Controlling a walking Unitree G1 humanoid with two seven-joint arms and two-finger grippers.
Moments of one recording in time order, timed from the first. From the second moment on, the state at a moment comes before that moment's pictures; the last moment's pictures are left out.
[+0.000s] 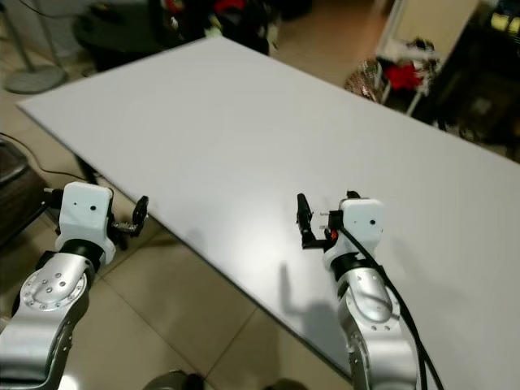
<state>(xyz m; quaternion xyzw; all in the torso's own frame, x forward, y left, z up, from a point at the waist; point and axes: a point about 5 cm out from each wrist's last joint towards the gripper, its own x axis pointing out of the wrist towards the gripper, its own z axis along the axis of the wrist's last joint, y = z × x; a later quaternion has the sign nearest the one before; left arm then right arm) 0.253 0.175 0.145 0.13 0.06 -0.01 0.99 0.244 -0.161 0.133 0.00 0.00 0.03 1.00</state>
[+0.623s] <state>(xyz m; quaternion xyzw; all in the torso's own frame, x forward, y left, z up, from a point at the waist) 0.256 0.175 0.147 0.14 0.05 -0.02 0.99 0.244 -0.163 0.118 0.05 0.03 0.00 1.00</state>
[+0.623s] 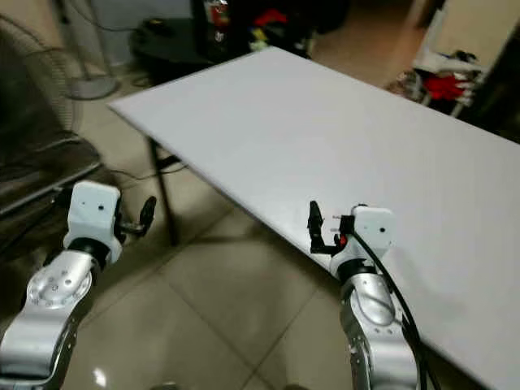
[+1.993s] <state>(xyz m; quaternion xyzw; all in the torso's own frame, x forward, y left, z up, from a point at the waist) 0.261 0.197 0.154 0.17 0.04 0.02 0.98 0.252 -0.137 0.116 0.03 0.03 0.09 1.00</state>
